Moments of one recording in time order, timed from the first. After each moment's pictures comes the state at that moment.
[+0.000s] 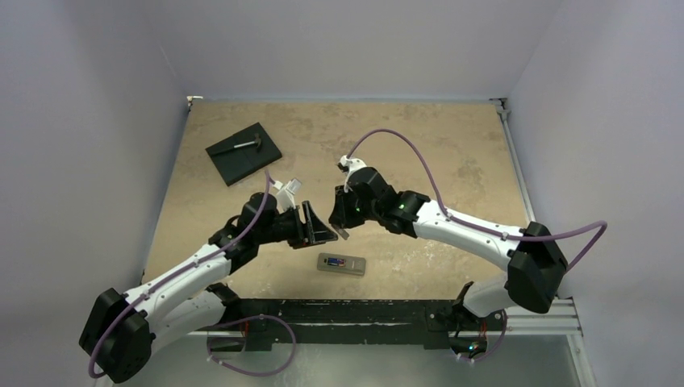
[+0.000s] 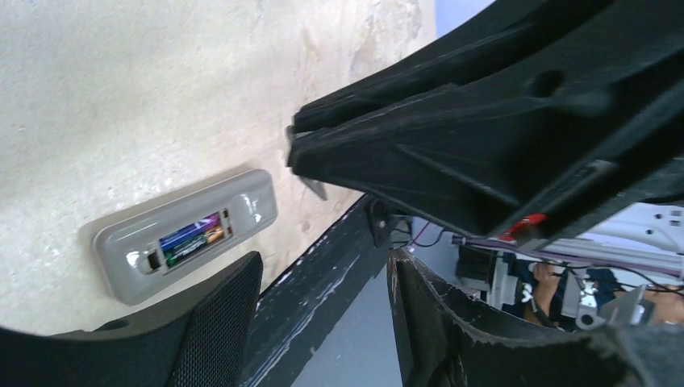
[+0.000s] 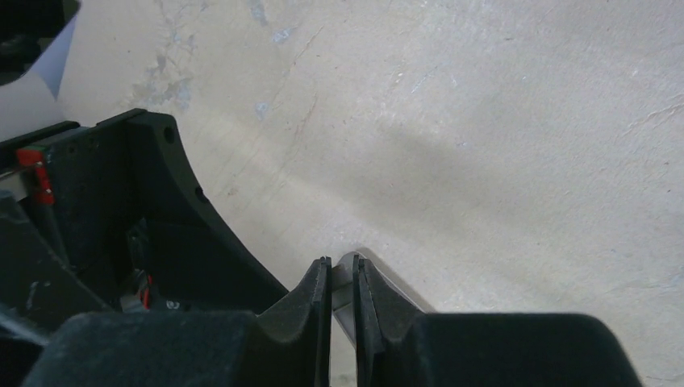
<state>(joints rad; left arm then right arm) -0.62 0.95 0.48 -0.04 0.47 -0.94 0.92 1.44 1.05 -0.30 -0.01 0.58</state>
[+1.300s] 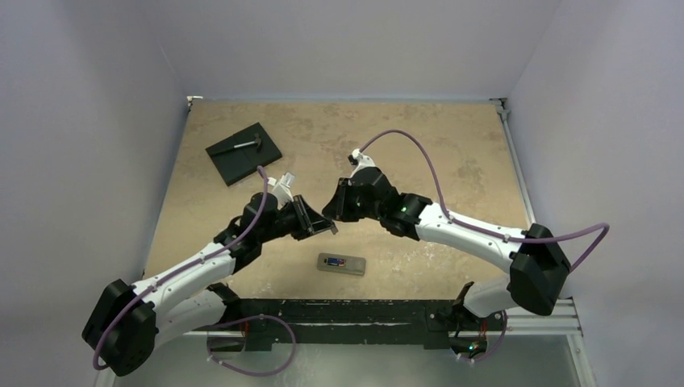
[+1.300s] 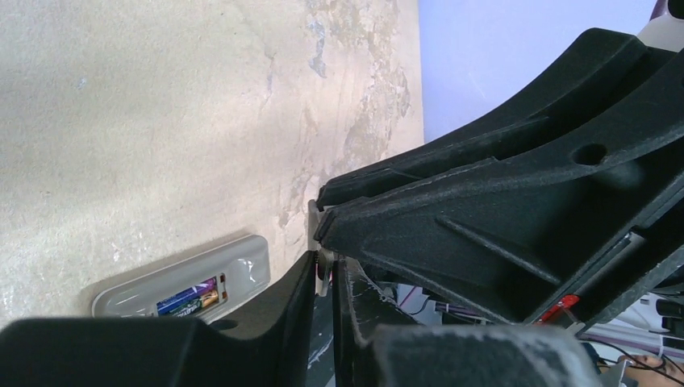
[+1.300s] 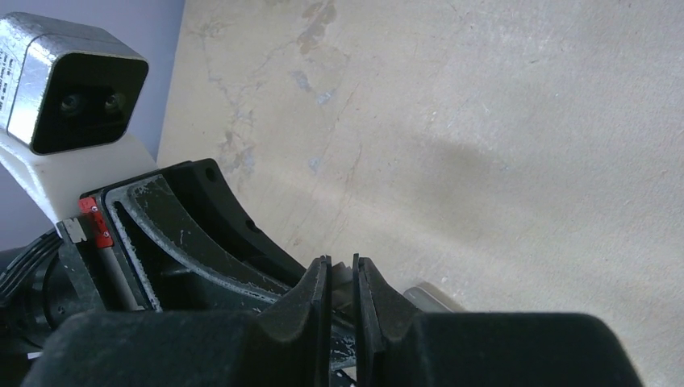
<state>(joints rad) -0.63 1.00 0.45 0.16 0.32 -1.06 0.92 1.42 1.01 -0.15 0.03 0.83</state>
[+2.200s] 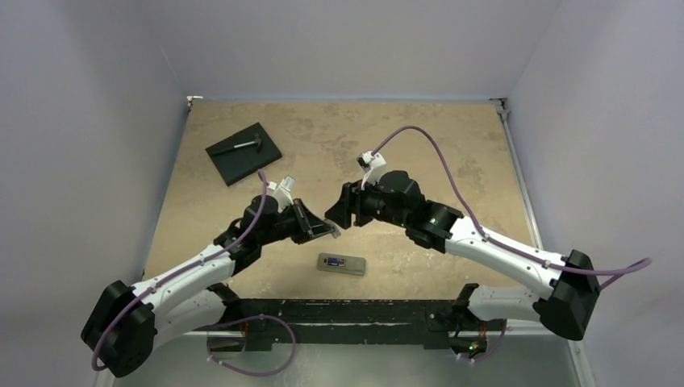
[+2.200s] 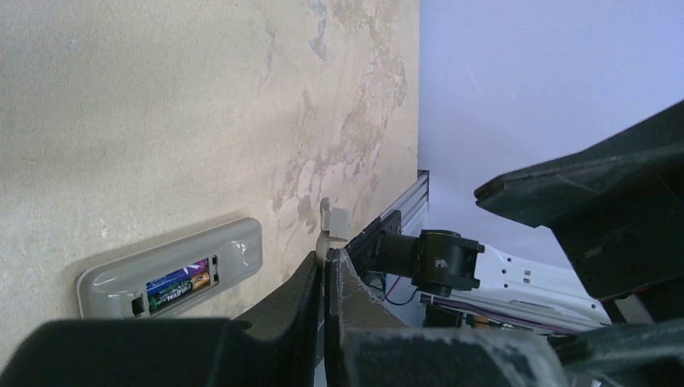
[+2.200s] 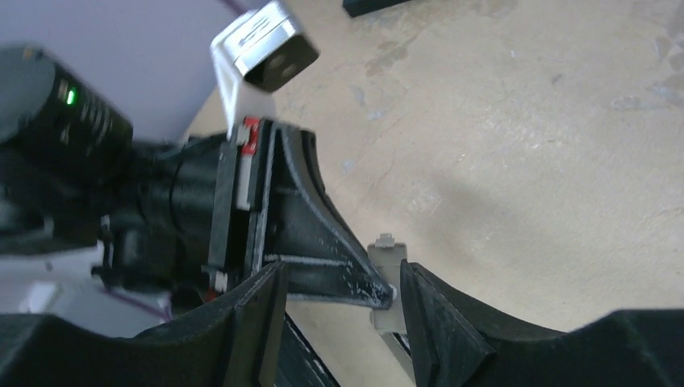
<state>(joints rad) -0.64 0.99 0.43 0.16 0.32 -1.11 0.92 1.20 0.93 -0.11 -0.03 0.61</state>
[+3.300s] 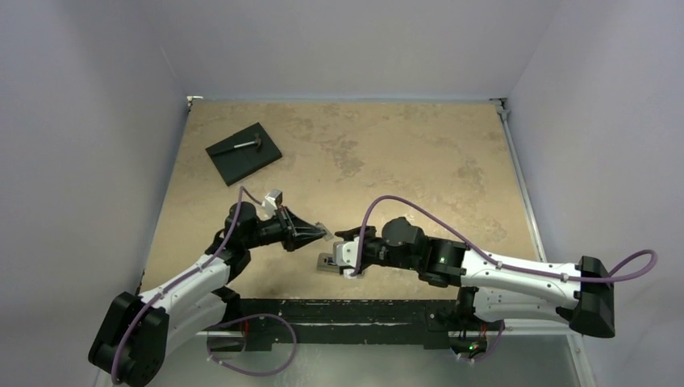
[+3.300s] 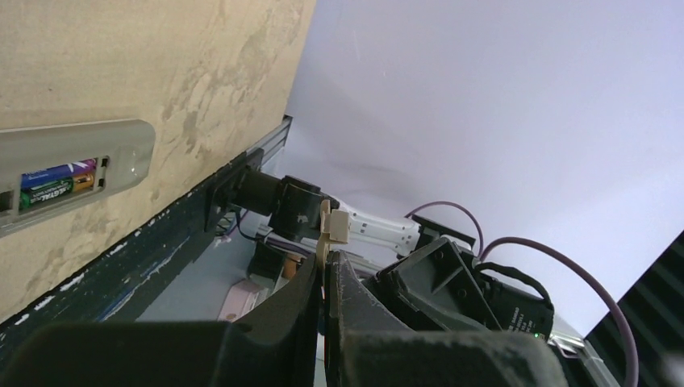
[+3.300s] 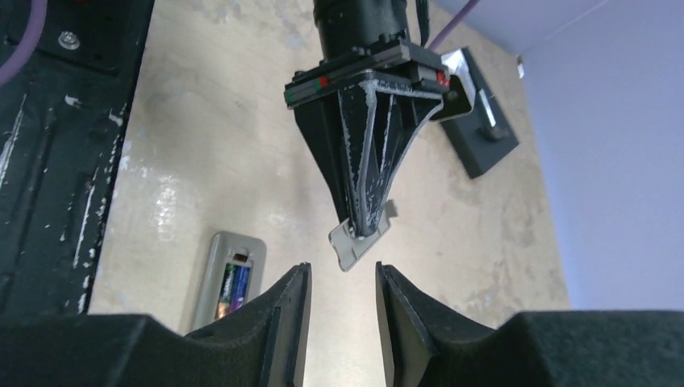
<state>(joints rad) -0.42 0.95 0.24 0.41 0.72 -1.63 1.21 1.02 0.71 -0.05 -0.06 -0.63</state>
